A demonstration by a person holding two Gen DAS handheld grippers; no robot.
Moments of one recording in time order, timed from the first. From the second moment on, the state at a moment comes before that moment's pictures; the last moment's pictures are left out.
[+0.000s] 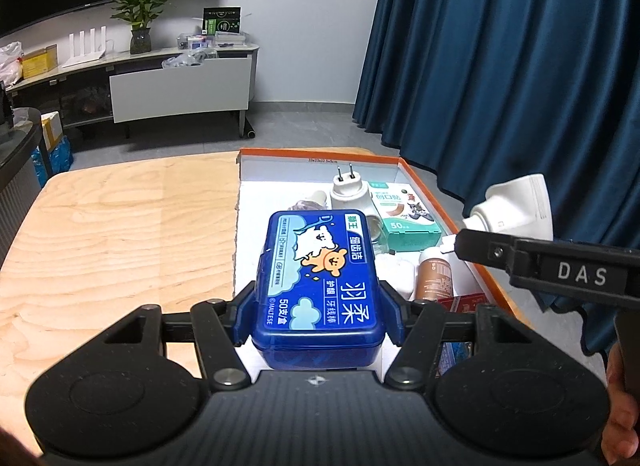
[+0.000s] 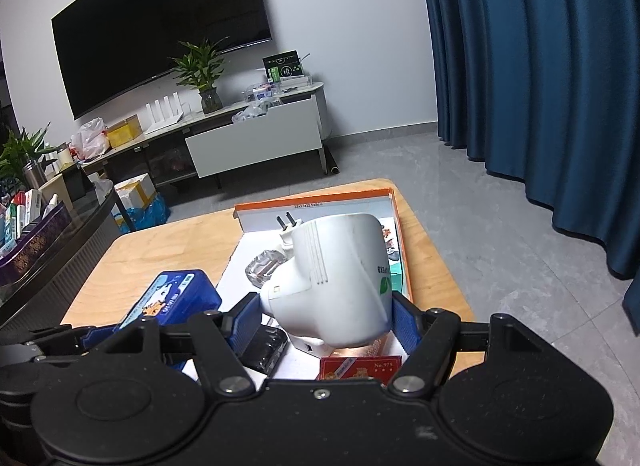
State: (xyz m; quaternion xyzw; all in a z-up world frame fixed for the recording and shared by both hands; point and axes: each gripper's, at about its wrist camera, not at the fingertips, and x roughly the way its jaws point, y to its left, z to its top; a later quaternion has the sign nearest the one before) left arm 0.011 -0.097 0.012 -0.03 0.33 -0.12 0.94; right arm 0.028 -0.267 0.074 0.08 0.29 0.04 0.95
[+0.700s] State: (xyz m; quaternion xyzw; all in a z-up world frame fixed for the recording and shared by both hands) left arm 0.013 -0.097 0.007 -0.02 0.33 -0.13 0.94; right arm 0.036 -0.265 0.069 0.07 0.30 0.05 0.95
